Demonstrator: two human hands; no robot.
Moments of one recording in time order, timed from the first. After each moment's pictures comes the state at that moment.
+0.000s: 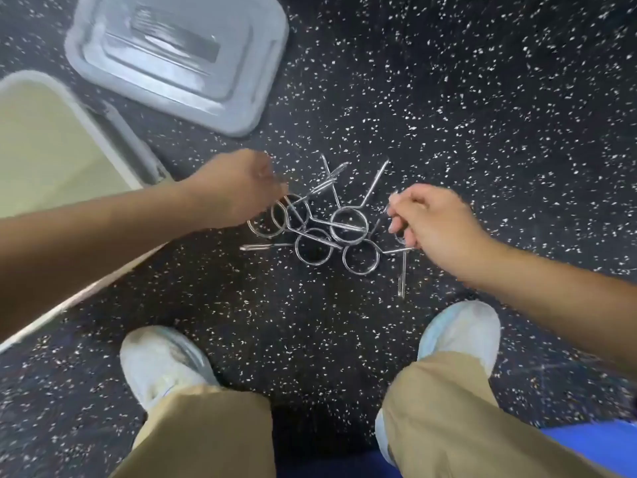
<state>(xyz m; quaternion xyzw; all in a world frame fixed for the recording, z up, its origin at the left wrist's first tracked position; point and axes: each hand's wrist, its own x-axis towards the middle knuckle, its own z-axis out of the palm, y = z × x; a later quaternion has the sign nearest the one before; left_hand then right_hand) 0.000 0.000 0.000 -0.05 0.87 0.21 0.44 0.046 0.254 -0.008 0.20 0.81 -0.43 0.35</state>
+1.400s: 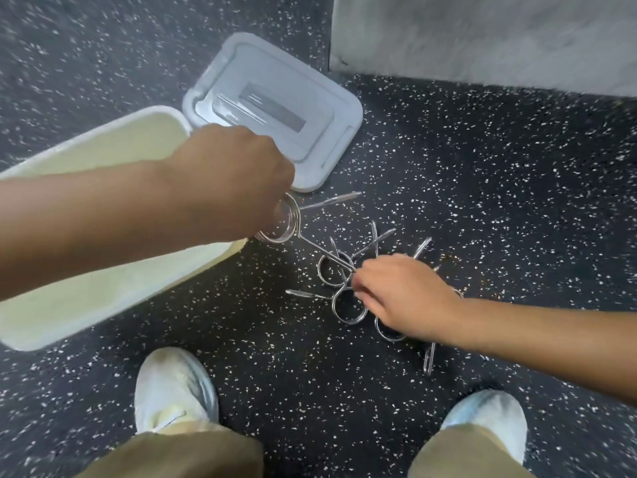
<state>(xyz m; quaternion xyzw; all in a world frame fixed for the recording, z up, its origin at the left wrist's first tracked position) -0.011 -0.057 0.086 0.18 0.94 -0.16 0.24 0.035 0.188 -0.026 -0.42 0.86 -0.09 0.27</state>
